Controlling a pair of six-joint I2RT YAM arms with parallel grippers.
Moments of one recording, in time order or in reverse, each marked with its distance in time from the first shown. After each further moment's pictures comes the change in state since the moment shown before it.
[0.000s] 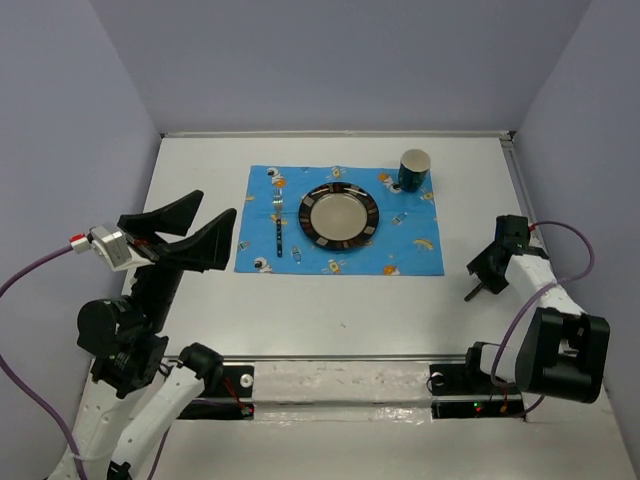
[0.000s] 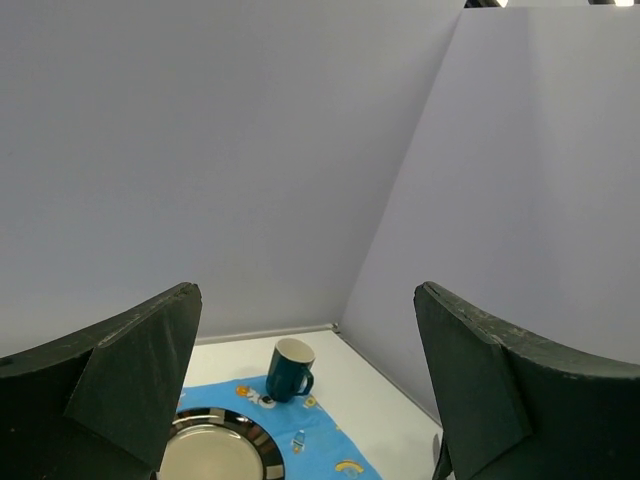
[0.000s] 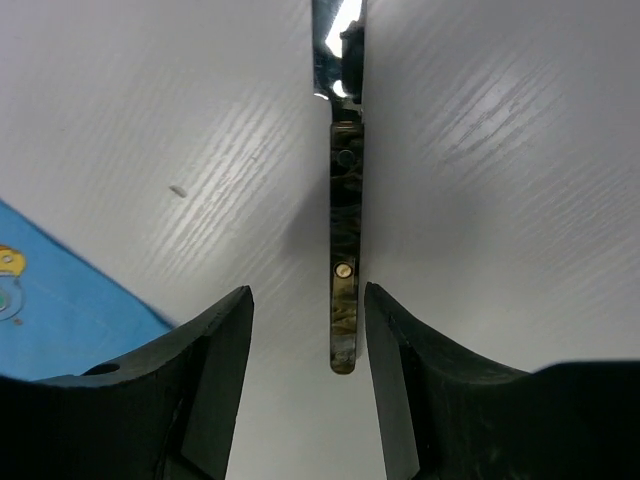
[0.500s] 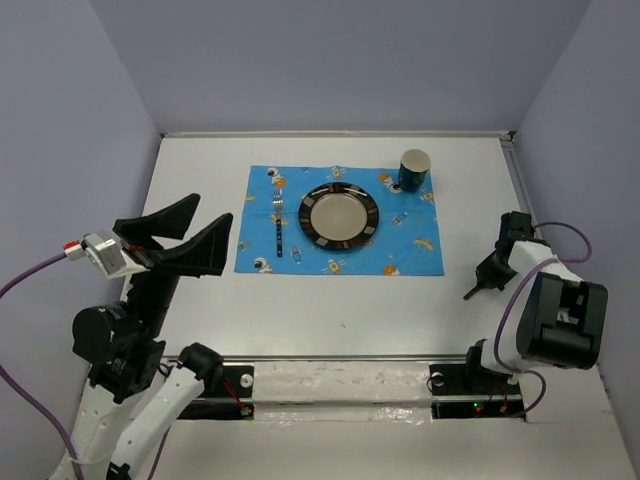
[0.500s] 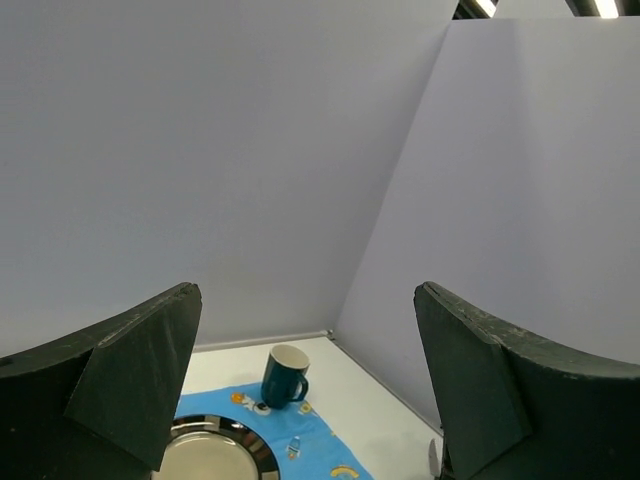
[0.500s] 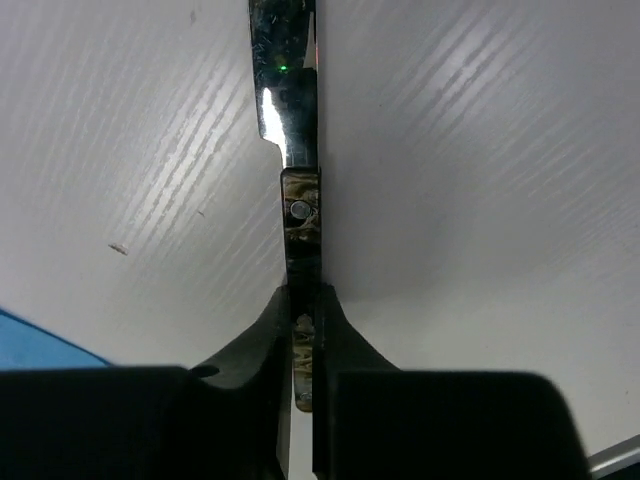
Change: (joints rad) left arm -0.008 -0.029 -0.002 0.000 -0.001 0.001; right arm -0.067 0.213 0.049 0.017 -0.010 -0.043
